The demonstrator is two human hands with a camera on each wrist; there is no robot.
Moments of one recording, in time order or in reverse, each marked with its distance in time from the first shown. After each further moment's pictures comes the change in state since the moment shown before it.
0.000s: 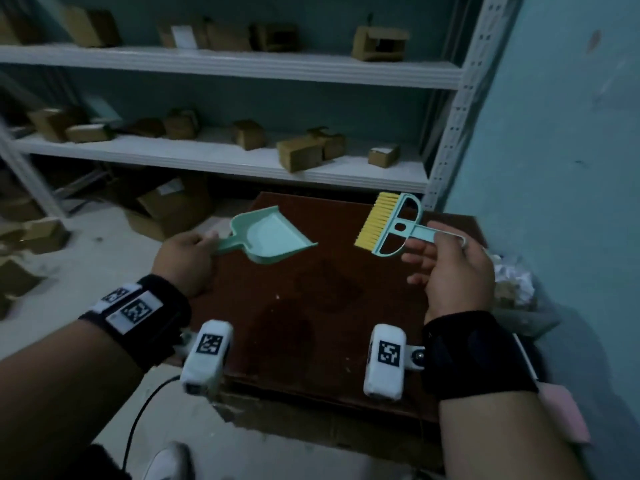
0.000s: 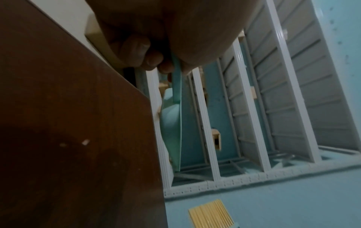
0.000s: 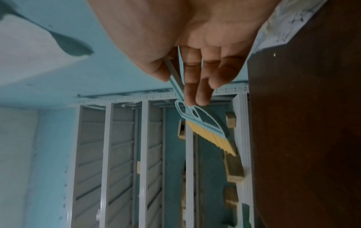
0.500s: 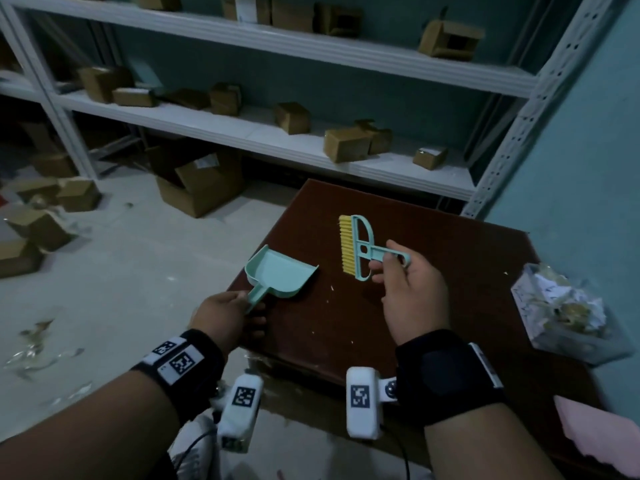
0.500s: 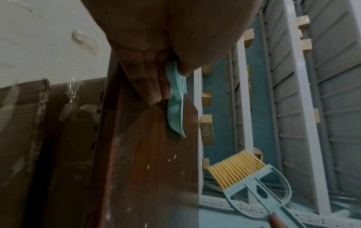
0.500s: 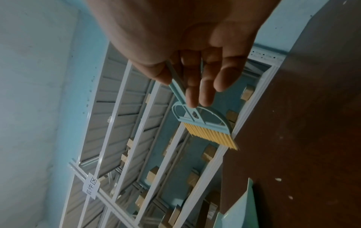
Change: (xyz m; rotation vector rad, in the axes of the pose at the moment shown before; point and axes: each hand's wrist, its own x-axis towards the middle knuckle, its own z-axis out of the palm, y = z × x) left_hand -0.015 -0.121 -0.033 -0.390 -0.118 -0.419; right_hand -0.078 0.053 0.097 -0.575 -0.342 -0.183
